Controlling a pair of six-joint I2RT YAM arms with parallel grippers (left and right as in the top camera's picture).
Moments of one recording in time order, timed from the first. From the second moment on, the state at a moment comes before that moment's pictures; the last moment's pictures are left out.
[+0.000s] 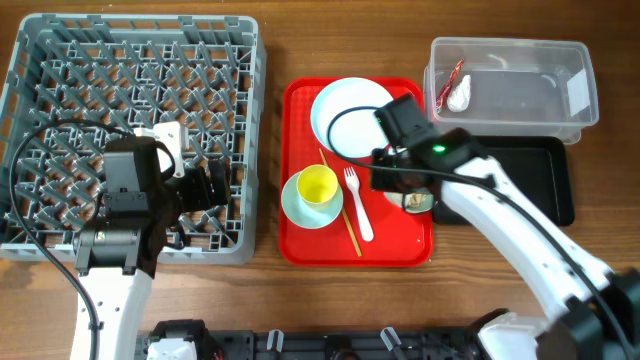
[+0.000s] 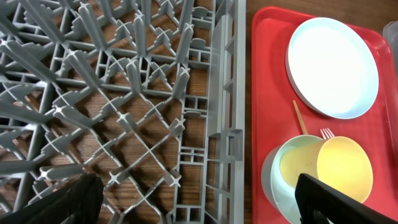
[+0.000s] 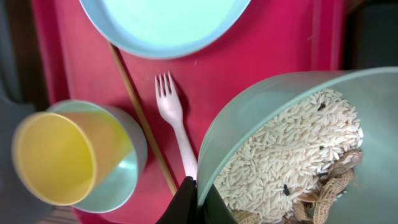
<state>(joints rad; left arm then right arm) 0.01 1.00 0.87 -0.76 0.16 -0.16 0.48 1.49 1.17 -0.91 -0.03 0.58</state>
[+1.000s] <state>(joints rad) 0.01 1.00 0.87 -0.76 0.16 -0.16 -0.40 1.47 0.96 -0.79 -0.87 0.26</state>
